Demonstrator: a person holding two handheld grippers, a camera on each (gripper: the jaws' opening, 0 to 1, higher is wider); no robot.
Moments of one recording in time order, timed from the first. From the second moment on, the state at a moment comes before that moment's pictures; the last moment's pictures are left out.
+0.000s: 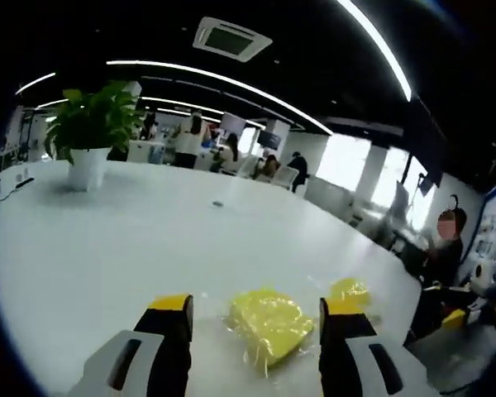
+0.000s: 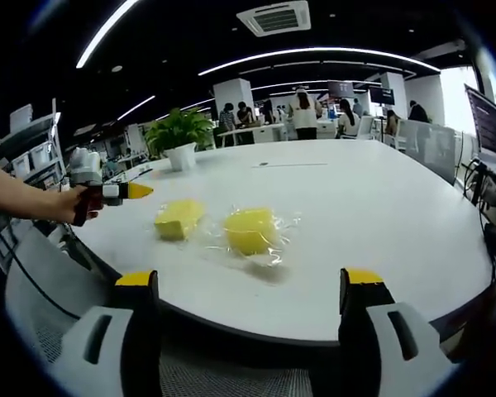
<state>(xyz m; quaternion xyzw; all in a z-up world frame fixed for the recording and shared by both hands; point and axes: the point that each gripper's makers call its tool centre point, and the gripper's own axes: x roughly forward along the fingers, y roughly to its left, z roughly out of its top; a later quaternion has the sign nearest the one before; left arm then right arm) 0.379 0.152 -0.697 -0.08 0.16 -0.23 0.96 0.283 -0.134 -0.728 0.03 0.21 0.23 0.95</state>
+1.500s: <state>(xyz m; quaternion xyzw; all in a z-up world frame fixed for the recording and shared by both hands) 0.261 0.159 -0.719 -0.02 0.21 -0.25 0.95 0.279 -0.133 -0.732 0.03 0.22 0.23 0.95</state>
